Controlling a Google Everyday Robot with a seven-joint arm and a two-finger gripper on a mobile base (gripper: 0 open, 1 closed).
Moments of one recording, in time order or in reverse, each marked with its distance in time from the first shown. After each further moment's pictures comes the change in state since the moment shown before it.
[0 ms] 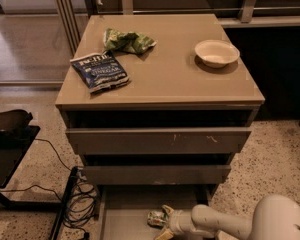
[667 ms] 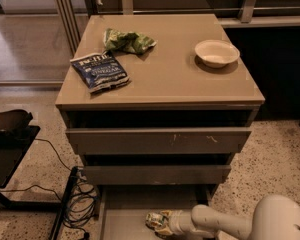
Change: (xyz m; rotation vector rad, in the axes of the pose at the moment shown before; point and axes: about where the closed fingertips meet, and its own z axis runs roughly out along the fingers) arm 0.000 0.000 0.000 0.000 0.000 0.000
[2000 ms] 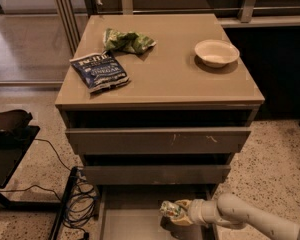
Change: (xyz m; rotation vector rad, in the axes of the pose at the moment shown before) arm -0.038 -0.024 -0.120 -0.001 -0.074 0.014
